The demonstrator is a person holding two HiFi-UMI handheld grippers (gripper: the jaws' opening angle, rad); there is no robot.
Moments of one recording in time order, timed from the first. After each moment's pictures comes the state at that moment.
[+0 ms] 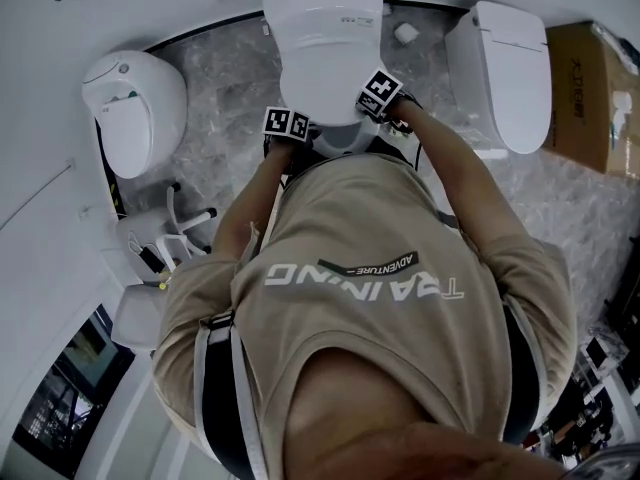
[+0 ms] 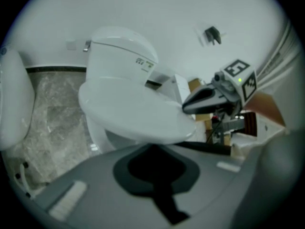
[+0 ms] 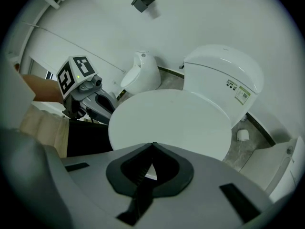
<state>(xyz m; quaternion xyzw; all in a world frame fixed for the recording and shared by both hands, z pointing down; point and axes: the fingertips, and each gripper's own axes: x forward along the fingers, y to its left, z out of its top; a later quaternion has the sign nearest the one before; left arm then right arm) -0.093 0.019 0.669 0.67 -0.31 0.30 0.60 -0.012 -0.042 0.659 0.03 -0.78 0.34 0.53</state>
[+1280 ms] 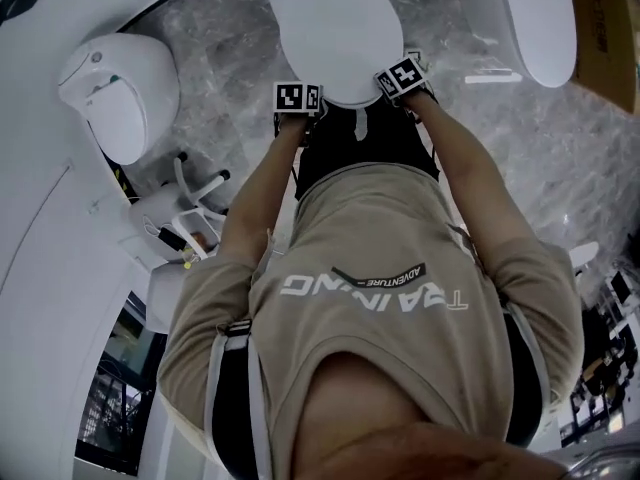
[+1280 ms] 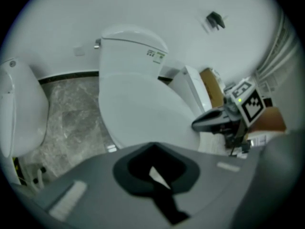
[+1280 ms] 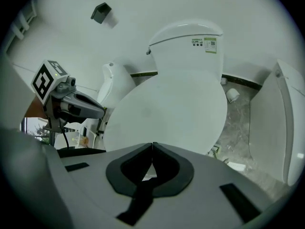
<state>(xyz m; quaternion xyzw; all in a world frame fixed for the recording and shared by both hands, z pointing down) -0.129 0.060 0.728 0.66 -0.36 0.38 0.55 0.013 0.046 0.751 0.21 -0.72 0.46 0.47</state>
